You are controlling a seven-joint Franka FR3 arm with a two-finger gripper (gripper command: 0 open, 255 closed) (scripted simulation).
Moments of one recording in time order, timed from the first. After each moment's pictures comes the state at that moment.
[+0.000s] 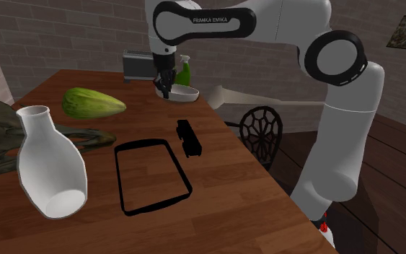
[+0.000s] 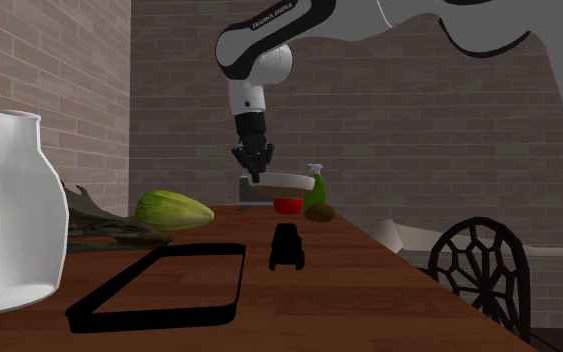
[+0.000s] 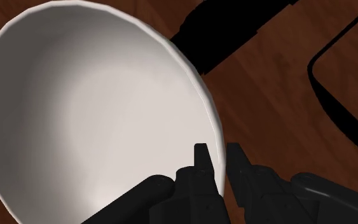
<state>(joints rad) 0.12 0.19 0.16 -1.50 -0.21 1.67 0.01</state>
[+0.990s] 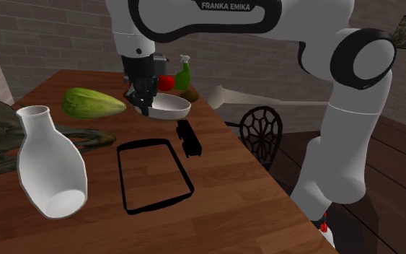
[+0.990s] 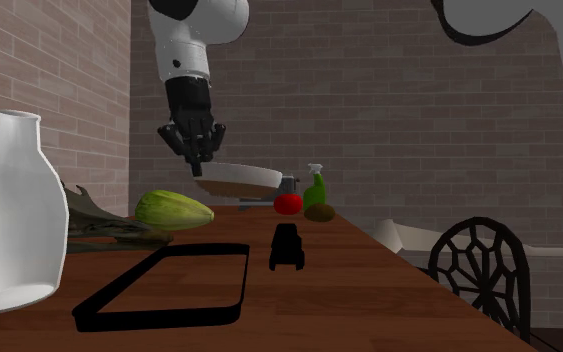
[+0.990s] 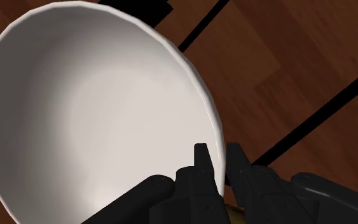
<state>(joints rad) 0.31 0.15 0.30 -1.51 -0.21 1.58 0.34</state>
